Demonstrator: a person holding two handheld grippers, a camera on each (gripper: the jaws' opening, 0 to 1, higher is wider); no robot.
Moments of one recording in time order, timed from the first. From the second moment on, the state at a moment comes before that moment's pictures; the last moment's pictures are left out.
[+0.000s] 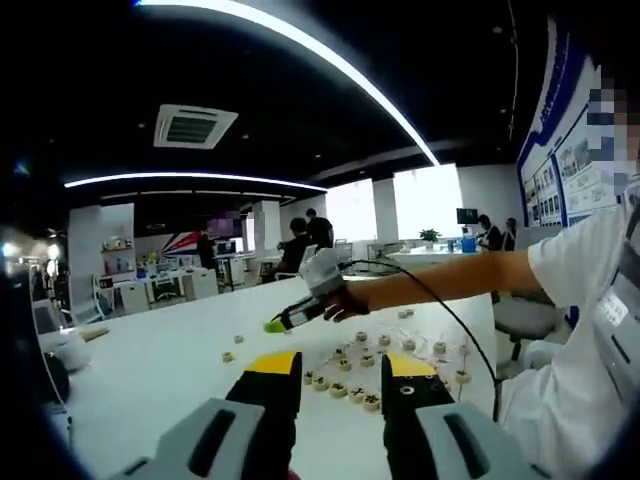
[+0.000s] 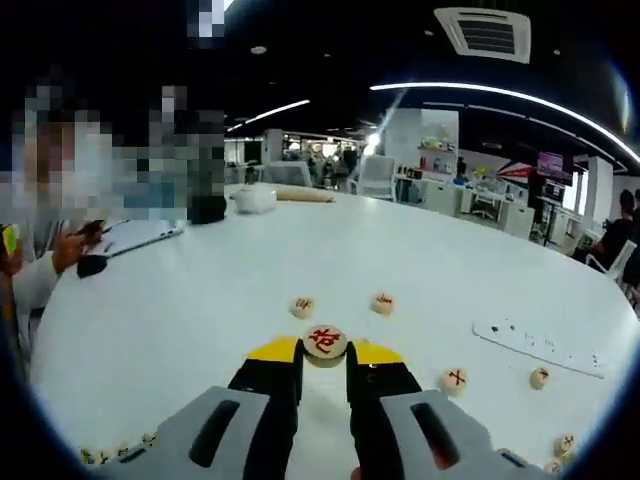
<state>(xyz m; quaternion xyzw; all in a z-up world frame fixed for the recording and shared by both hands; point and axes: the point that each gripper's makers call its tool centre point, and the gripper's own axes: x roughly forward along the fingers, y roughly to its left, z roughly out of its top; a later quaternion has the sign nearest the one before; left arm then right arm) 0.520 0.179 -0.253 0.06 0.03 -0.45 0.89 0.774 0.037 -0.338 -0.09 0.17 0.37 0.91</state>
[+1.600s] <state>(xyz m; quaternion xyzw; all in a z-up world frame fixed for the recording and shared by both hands) 0.511 0.159 -0.260 0.08 0.04 -0.47 0.88 0.661 -0.139 -0.401 -0.07 0.20 0.31 0.92</state>
